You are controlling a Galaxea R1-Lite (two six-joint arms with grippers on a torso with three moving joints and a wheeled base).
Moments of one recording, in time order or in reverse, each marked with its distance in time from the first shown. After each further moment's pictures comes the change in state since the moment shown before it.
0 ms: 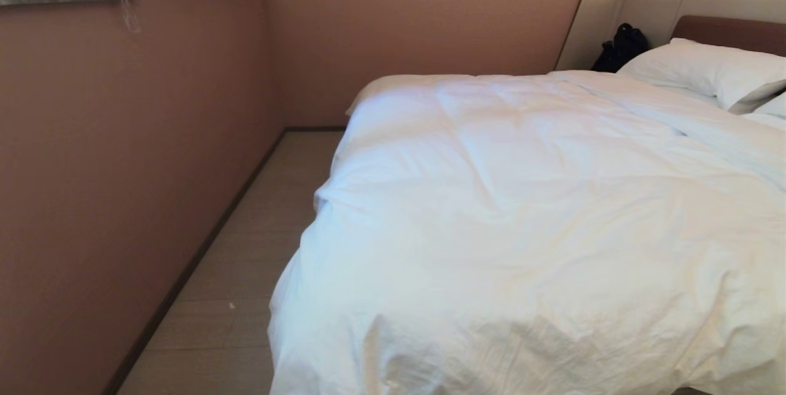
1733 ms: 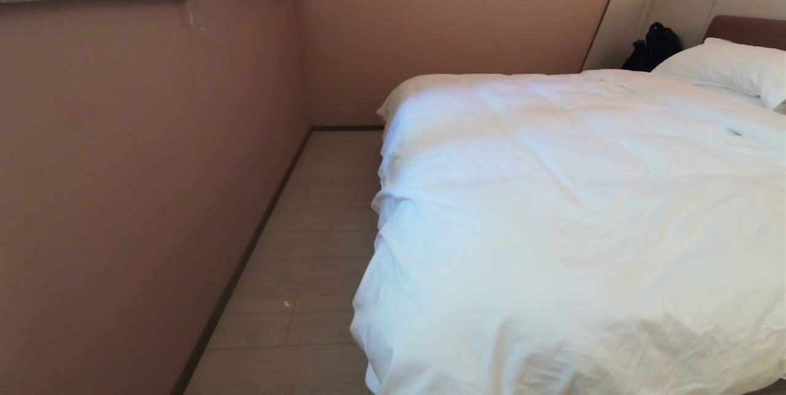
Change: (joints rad) left arm 0.000 0.000 -0.001 0.000 0.001 0.000; right arm 0.000 0.000 0.000 0.000 0.000 -0.001
